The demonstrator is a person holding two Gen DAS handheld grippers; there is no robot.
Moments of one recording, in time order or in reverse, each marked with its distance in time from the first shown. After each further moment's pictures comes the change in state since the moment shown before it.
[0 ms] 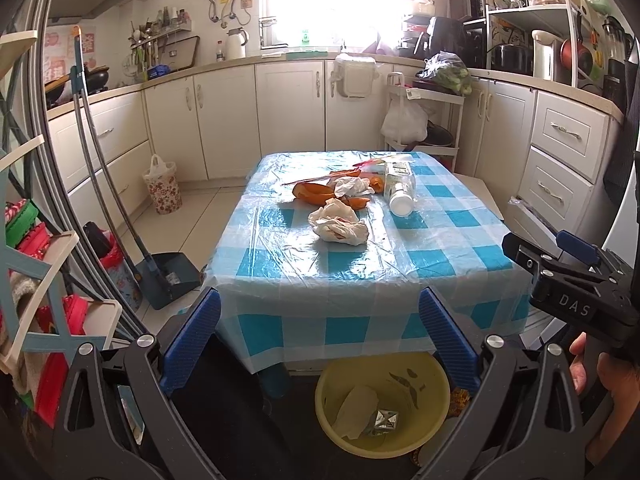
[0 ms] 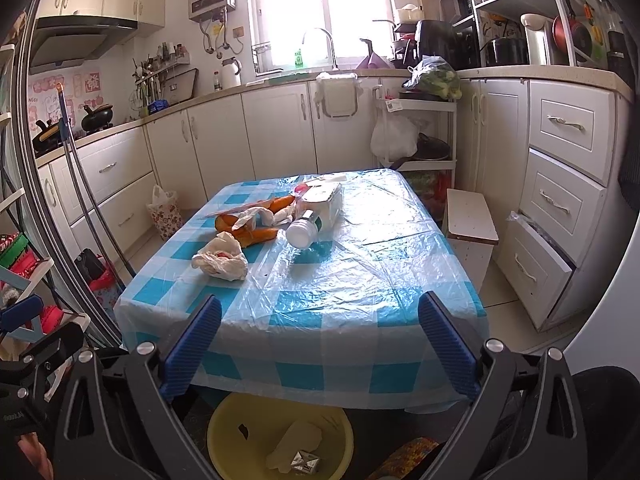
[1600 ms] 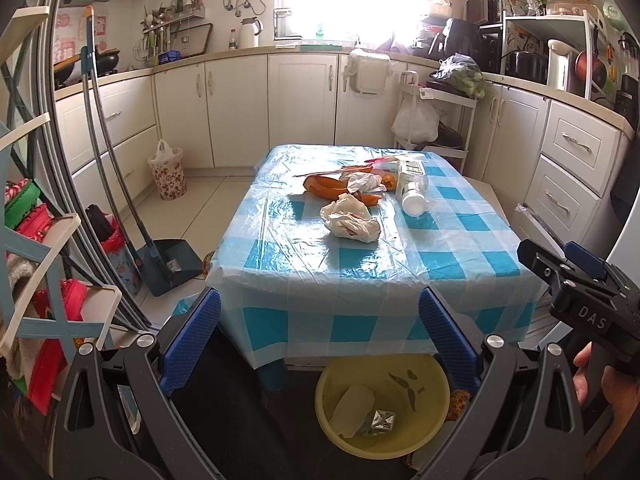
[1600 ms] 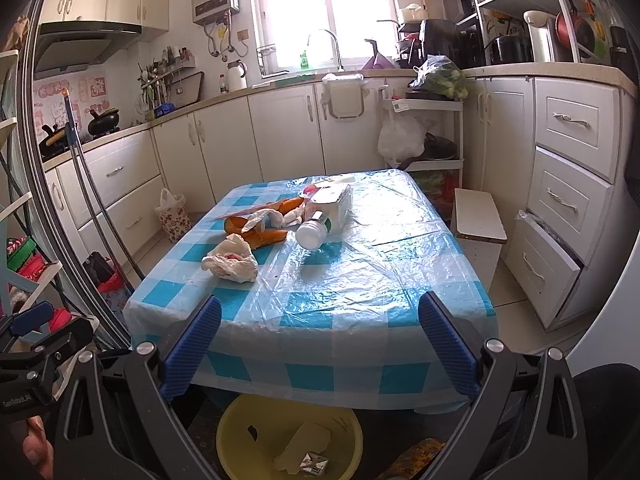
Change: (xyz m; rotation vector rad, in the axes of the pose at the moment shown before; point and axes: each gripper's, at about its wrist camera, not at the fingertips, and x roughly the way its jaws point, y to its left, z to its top) left arm 0.012 0.010 -0.003 -0.057 0.021 0.012; right arm 0.000 0.010 0.002 0.012 -0.002 0.025
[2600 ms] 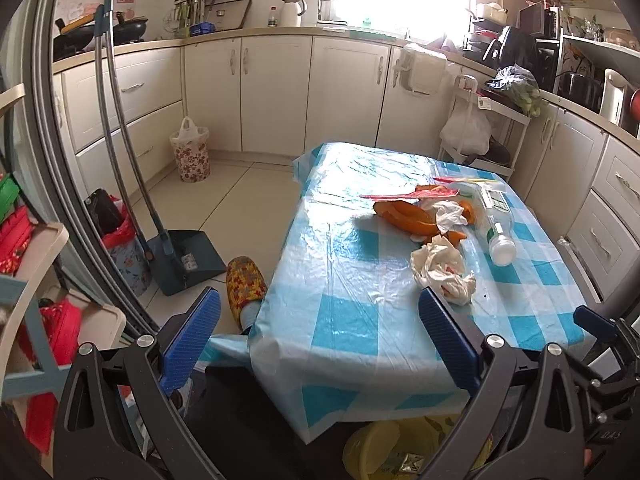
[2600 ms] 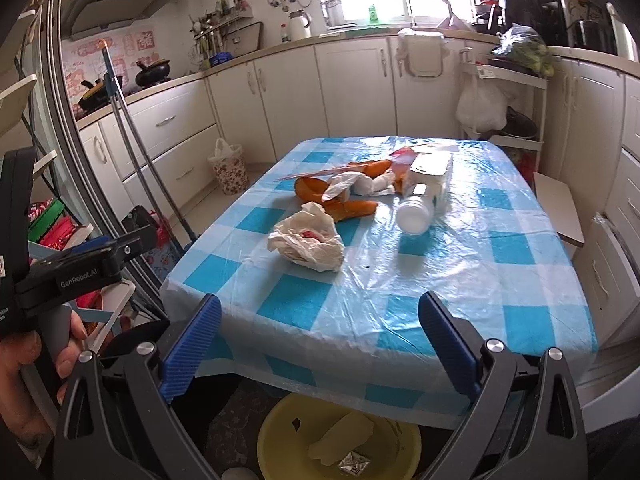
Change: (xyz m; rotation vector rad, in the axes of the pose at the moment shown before) left arm 0.104 0.081 0.063 -0.107 0.046 0.059; right arm 0.080 0.059 0.016 -0.114 0.184 0.227
